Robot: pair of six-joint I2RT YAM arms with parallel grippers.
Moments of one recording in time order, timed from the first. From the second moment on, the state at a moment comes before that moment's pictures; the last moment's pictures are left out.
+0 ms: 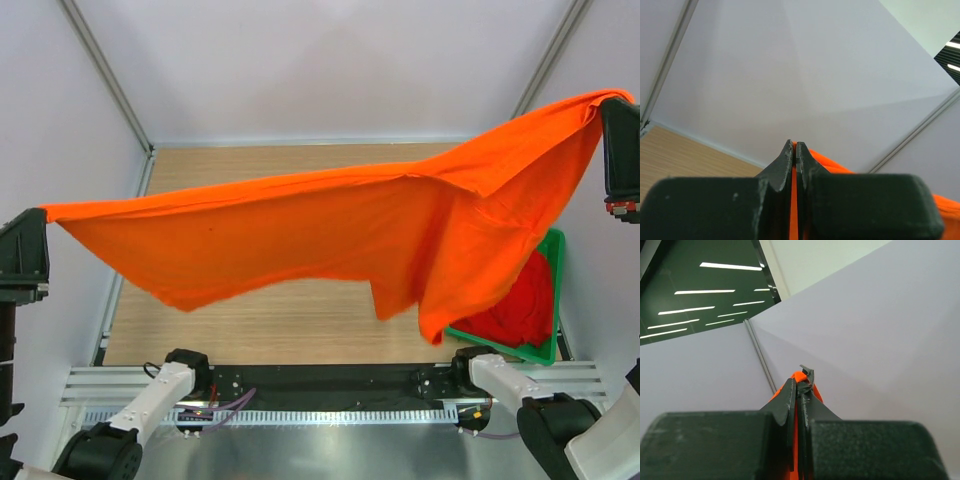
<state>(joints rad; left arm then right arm) -0.21 0.83 2.23 -1.04 -0.29 -0.56 0.10 1.02 2.27 -0.58 -0.16 0.60</state>
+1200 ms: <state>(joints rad) -0.01 1.90 1.55 -0.51 -0.31 -0.47 0.10 1.92 1.60 -0.18 -0.28 0.56</state>
